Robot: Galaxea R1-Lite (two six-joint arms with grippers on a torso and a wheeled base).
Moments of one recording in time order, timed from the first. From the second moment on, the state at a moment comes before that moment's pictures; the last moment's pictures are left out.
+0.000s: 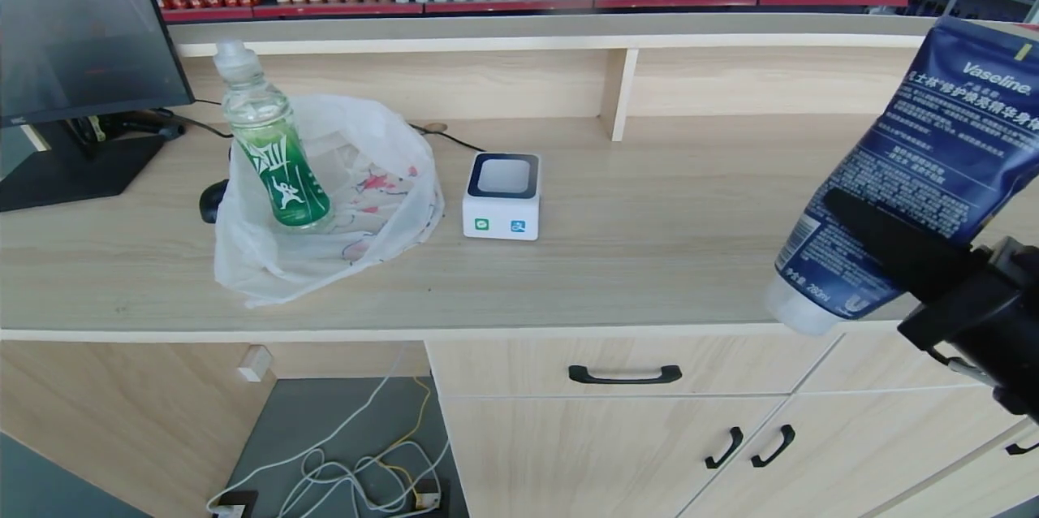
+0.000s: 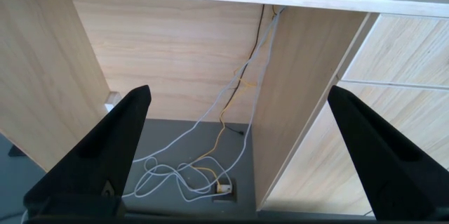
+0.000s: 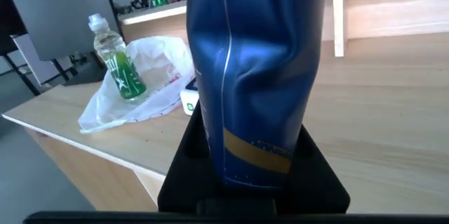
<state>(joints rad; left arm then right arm) 0.00 0.00 0.00 0.00 0.00 0.00 0.48 1.32 -0.30 -1.37 0.04 0.18</state>
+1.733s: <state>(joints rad) 0.00 0.00 0.00 0.00 0.00 0.00 0.79 1.39 -0.43 -1.44 0.23 0.57</state>
